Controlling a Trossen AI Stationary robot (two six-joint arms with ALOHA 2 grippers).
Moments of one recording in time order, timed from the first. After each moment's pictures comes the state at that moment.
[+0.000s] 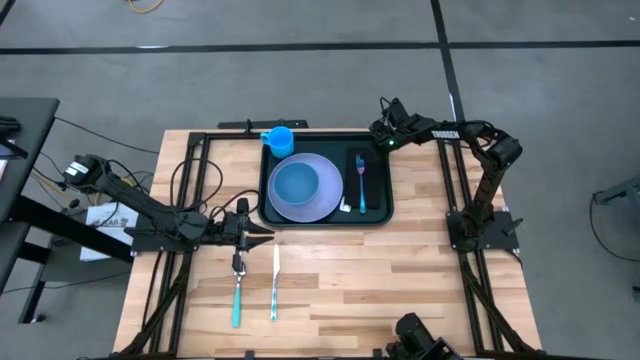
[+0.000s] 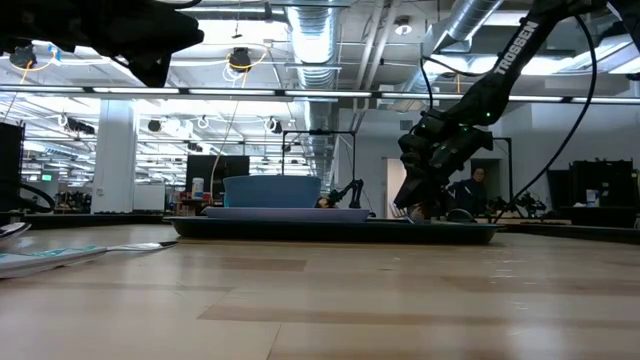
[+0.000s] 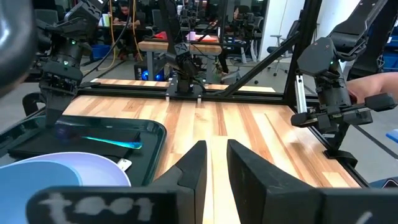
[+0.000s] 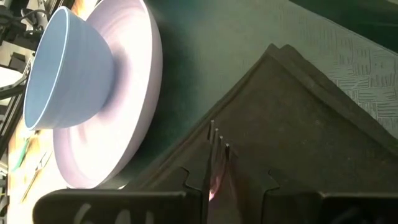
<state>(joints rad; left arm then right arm) -0.43 0.90 0.27 0.59 -0.43 -0.09 -0.90 1.82 0.98 -0.18 -0.70 0.11</state>
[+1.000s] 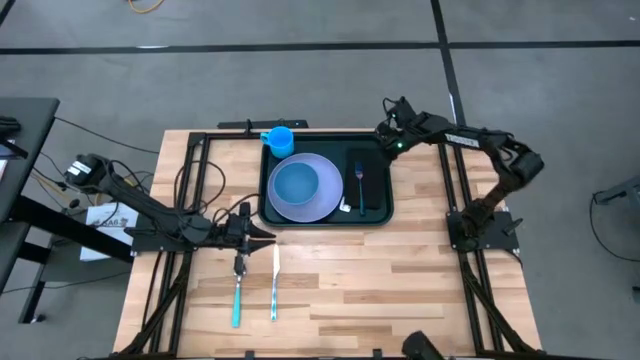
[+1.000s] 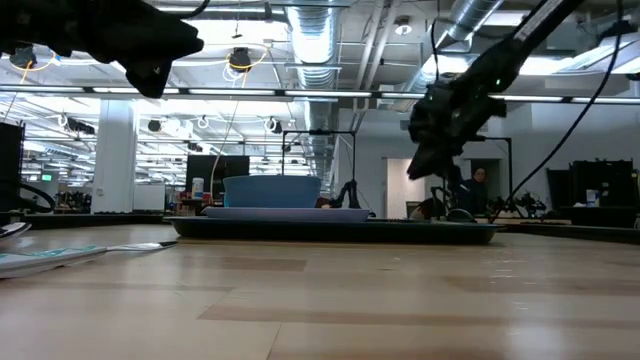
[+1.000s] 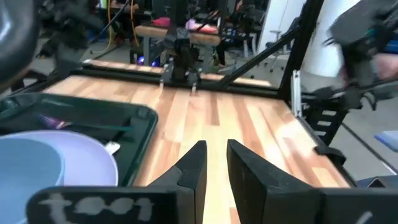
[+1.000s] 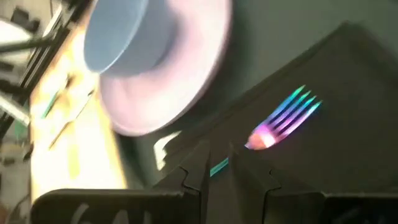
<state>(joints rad) -0.44 0.96 0.27 0.60 -0.44 -0.19 -0.84 1.59 0.98 -0.46 -0.71 -0.03</state>
